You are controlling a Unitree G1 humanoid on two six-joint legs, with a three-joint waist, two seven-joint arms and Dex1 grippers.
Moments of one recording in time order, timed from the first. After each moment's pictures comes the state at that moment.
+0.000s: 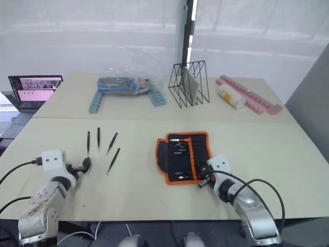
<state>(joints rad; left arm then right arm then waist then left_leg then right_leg) -0.07 0.26 0.39 -0.24 -0.17 0.66 -0.13 0.02 -0.43 0.02 -0.29 0.24 0.47 0.49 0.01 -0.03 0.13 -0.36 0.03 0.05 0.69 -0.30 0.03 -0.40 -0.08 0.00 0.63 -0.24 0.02</state>
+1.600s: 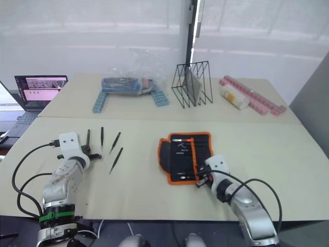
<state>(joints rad) -0.33 0.25 0.34 0.05 -0.12 0.60 -0.03 0.02 -0.41 0.03 -0.32 0.24 0.49 0.47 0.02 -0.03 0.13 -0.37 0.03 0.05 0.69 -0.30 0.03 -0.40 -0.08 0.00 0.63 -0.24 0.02</state>
